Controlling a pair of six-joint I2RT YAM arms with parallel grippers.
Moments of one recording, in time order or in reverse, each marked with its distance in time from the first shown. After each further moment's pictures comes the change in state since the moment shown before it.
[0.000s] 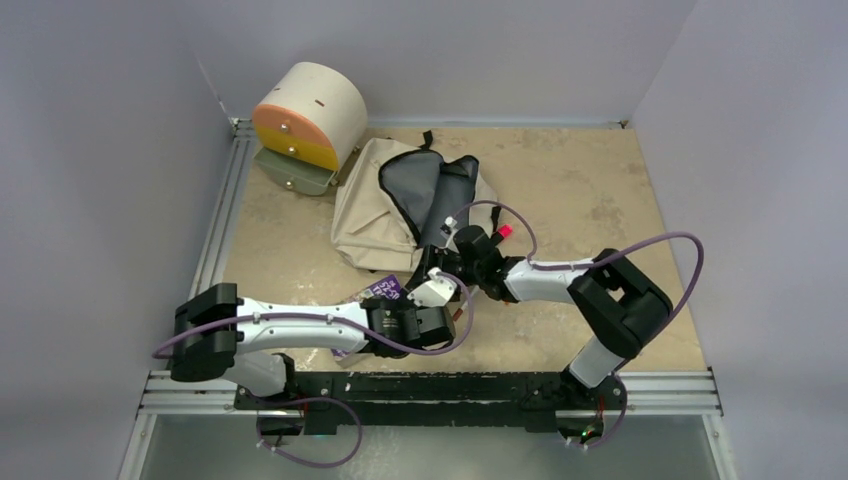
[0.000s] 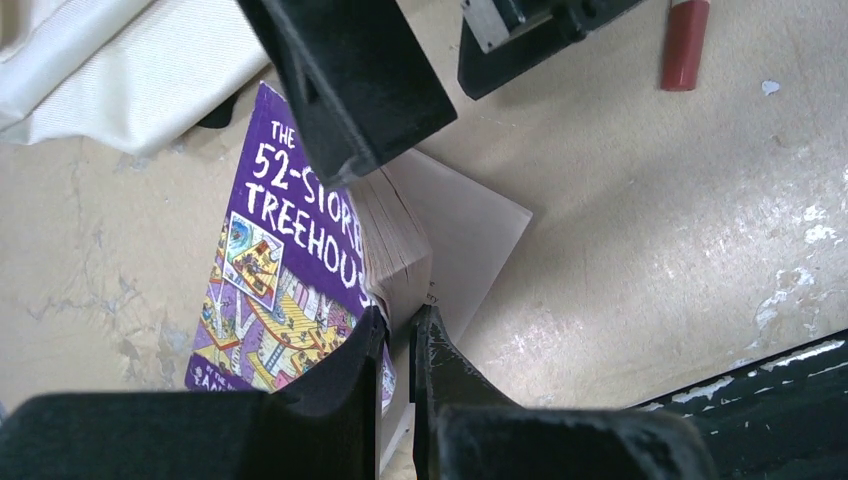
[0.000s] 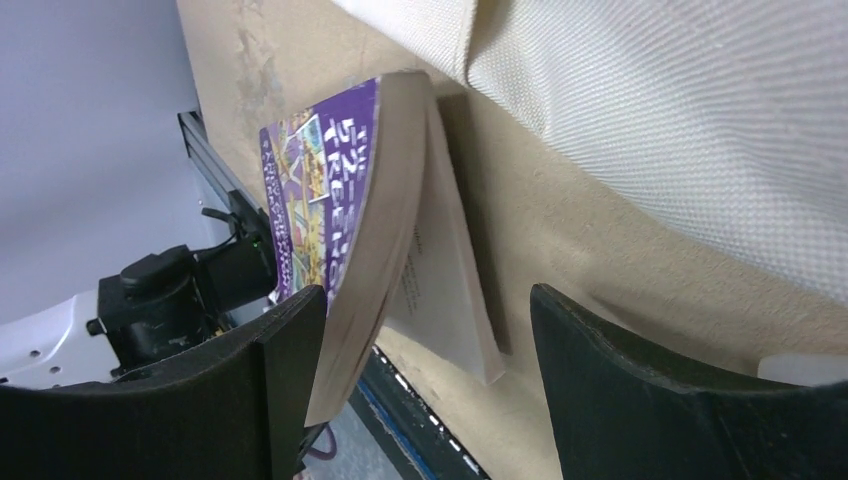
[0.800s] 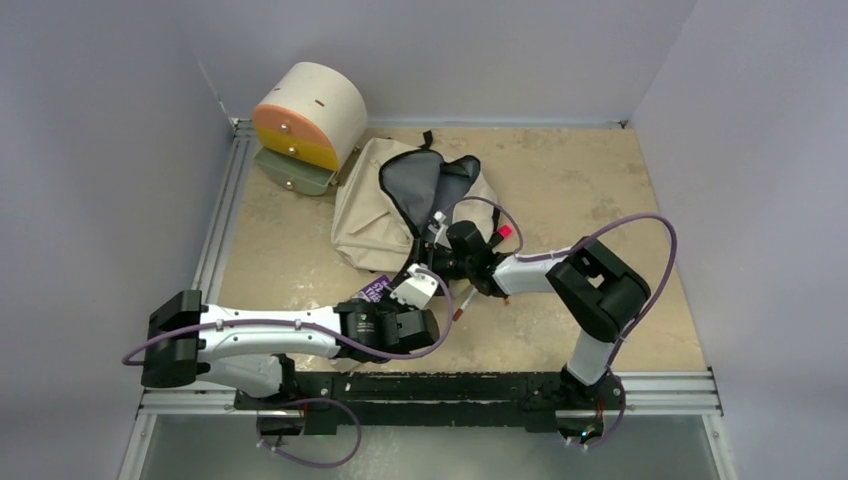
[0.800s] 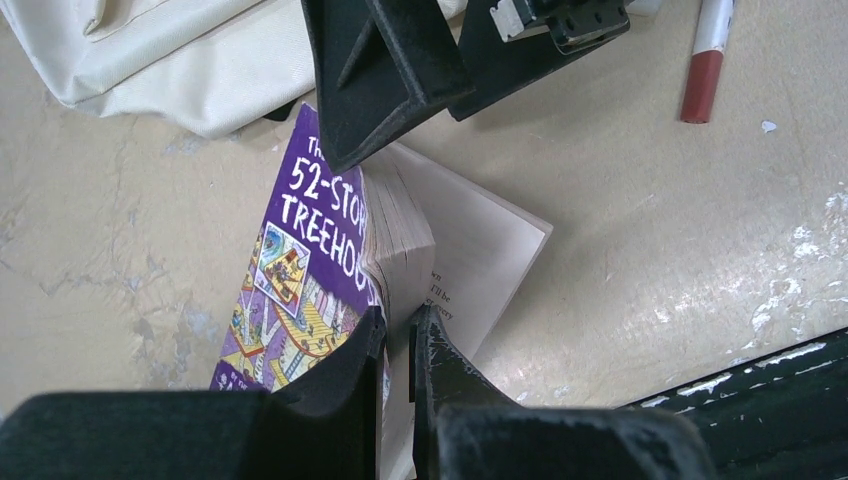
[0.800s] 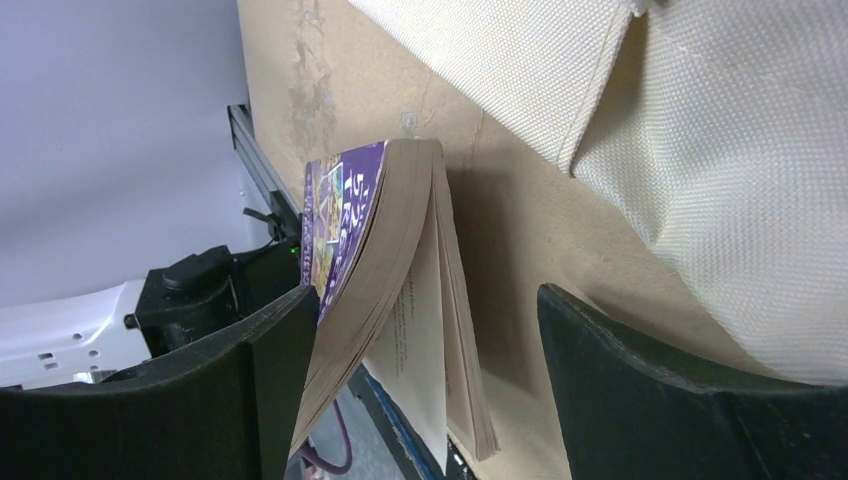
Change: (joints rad) left arm -0.031 -0.157 -0.047 -0.044 -0.097 -0.095; right arm 0.002 0.133 0.056 0.156 -0.080 0.030
